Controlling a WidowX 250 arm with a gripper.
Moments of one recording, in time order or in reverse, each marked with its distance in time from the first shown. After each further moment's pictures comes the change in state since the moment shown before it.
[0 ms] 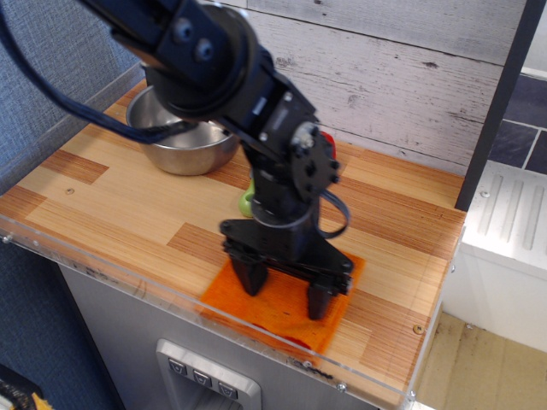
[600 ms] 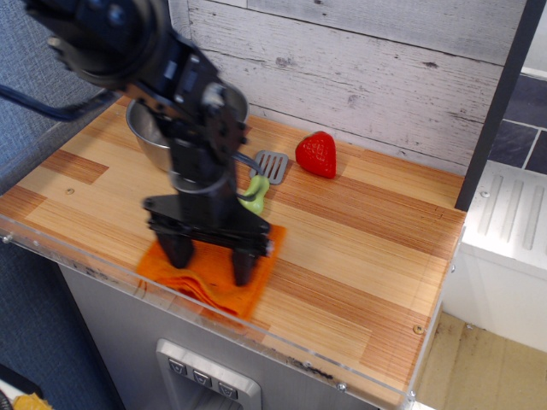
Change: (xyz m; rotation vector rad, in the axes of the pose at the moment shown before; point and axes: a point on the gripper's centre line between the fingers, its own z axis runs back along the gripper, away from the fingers) arm 0.005 0.068 0.001 0.030 0.018 0.136
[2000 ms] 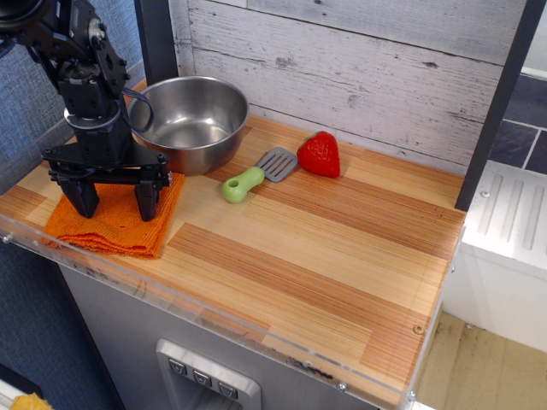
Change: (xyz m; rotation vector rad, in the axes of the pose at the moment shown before) arm 0.035 0.096 -0.001 0.048 -0.002 0.238
